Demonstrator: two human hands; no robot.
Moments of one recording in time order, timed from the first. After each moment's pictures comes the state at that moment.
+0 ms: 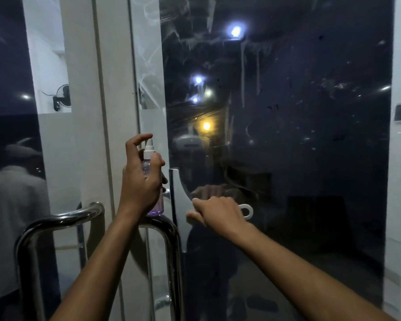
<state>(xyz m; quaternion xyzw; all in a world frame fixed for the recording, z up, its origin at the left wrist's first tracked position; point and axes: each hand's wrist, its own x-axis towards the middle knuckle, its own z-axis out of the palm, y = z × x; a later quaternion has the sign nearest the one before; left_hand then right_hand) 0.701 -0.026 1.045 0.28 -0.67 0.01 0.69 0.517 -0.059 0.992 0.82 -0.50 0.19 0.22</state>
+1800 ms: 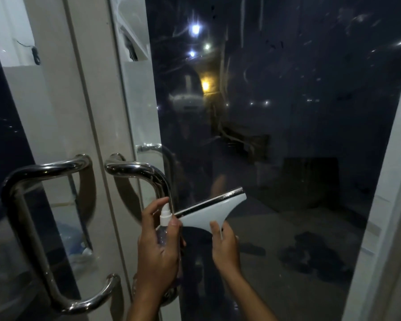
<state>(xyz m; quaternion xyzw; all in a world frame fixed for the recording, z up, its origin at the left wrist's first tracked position) 0.656 0.050 0.860 0.37 -0.62 -0.16 0.67 0.518 -0.057 0.759 0.52 -0.51 0.64 -0.25</state>
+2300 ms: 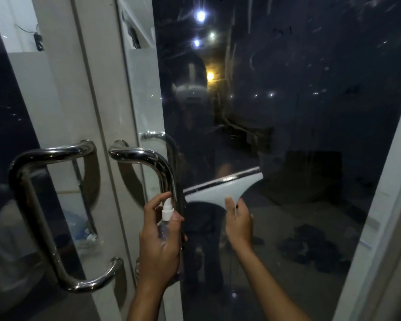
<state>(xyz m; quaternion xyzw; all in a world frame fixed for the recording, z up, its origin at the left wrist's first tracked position) 0.655 0.065 0.852 0.38 -0.60 -0.18 0.68 0.489 -0.063 0.785 0.51 -0.53 0.66 -0.17</state>
